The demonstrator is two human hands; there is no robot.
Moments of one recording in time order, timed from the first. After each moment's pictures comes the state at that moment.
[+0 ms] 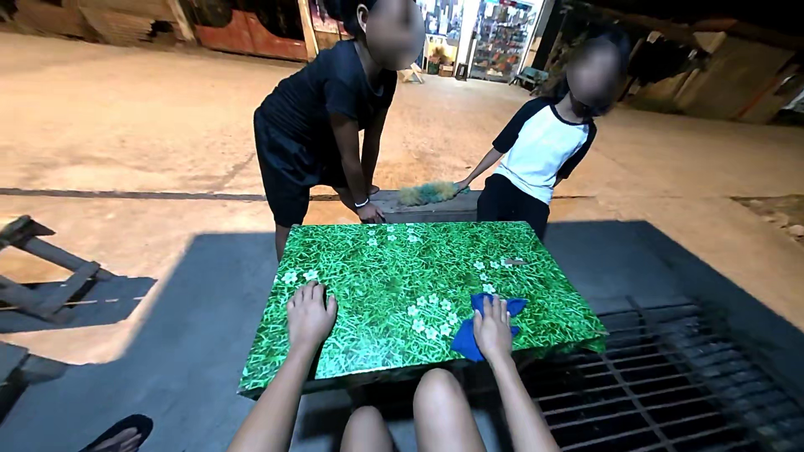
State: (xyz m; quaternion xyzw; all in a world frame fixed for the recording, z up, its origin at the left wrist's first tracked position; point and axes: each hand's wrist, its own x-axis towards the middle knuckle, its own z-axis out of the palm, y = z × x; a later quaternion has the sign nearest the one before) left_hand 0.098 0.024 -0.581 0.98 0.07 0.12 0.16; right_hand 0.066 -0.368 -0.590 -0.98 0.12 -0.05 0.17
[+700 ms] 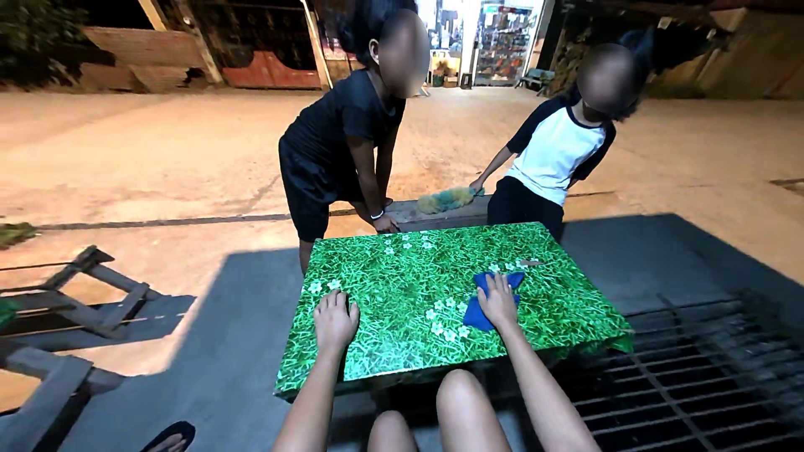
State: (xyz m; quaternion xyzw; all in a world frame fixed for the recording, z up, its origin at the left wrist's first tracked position) left_hand 0.100 0.022 -0.582 0.98 0.08 0.13 0.14; right_hand 0.138 -0.370 -0.585 -0.98 0.06 -0.05 0.20
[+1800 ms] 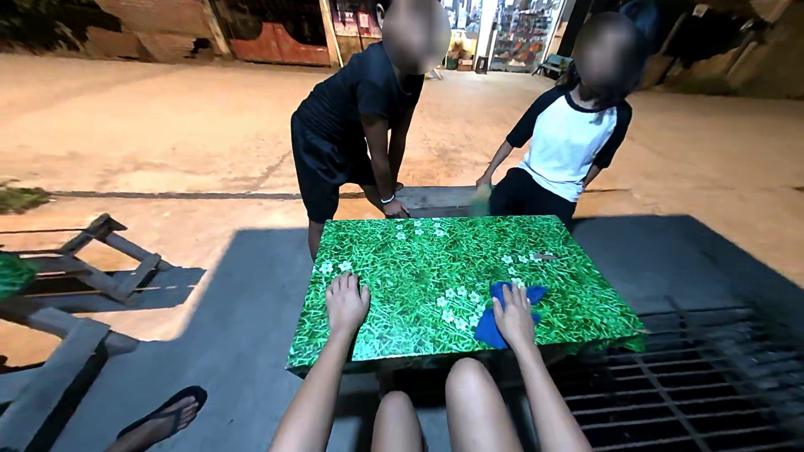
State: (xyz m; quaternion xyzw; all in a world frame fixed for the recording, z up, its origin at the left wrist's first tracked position) left_hand 0.094 0.020 -0.578 0.98 0.08 0.11 0.15; right_hand 0.075 -0.361 -0.593 -0.98 0.08 -0.07 0.19
